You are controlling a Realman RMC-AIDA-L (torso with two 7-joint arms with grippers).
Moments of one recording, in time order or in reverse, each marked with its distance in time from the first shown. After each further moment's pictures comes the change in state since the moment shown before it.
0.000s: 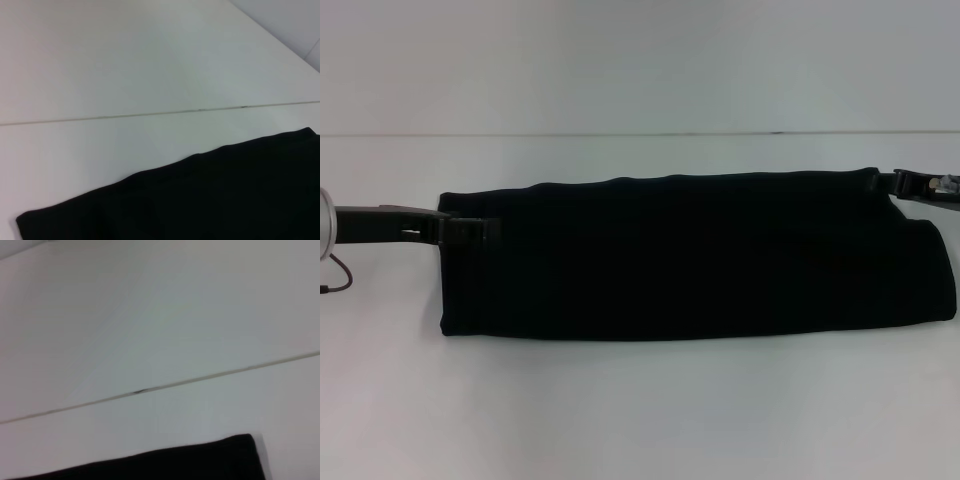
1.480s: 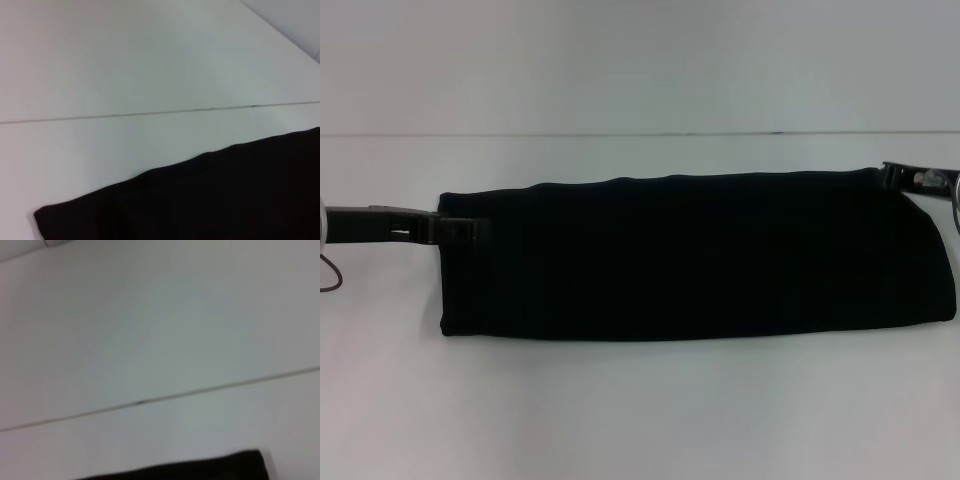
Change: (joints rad) left arm 0.004 0.010 -0.005 -0.001 0.010 -0.005 -0.008; right arm 0.022 0.029 -0.004 0.011 0.010 0.087 -0.032
